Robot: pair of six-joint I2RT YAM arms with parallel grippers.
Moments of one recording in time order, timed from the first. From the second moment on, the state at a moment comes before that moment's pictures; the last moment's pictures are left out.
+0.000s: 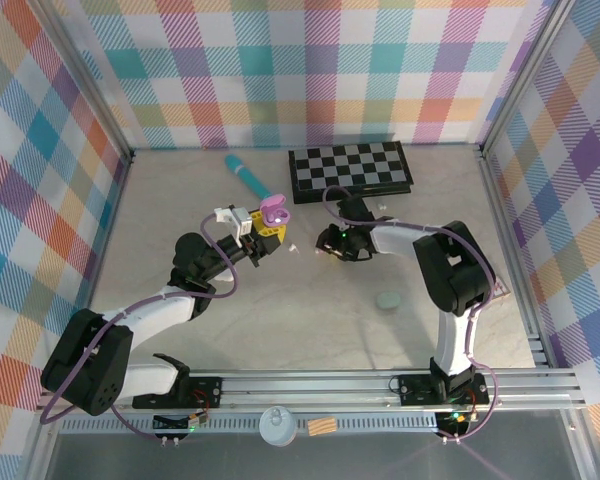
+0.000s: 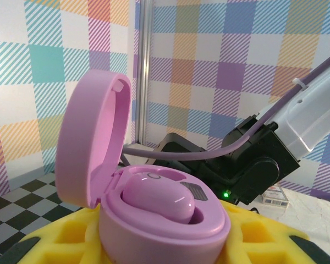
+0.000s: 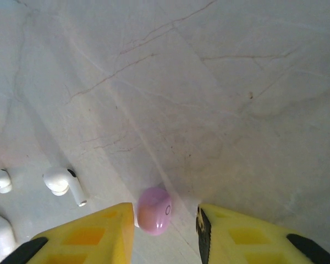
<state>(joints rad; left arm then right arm) -0.42 1.27 0.48 0.99 0.58 -0.16 0.50 1.93 1.13 -0.19 -0.31 0.85</state>
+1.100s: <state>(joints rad) -0.42 1.27 0.48 0.99 0.58 -0.16 0.50 1.94 1.16 -0.17 -0.38 0.85</state>
